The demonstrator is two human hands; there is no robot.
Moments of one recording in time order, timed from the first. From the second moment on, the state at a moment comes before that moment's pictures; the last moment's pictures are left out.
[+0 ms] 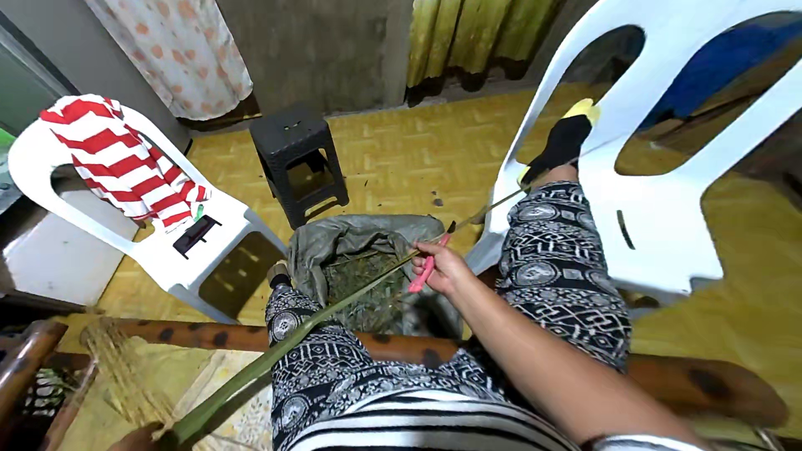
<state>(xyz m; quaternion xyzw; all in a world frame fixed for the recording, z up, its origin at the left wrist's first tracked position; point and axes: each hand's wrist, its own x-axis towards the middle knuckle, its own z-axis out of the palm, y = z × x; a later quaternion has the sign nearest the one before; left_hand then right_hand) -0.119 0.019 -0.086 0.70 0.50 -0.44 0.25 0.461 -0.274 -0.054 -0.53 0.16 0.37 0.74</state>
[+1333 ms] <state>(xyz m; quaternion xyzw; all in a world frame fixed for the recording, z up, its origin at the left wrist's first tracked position) 0.316 -0.142 -0.010 0.89 0.14 -0.06 0.44 0.502 -0.342 0.039 -0.62 -0.14 0.43 0.64</state>
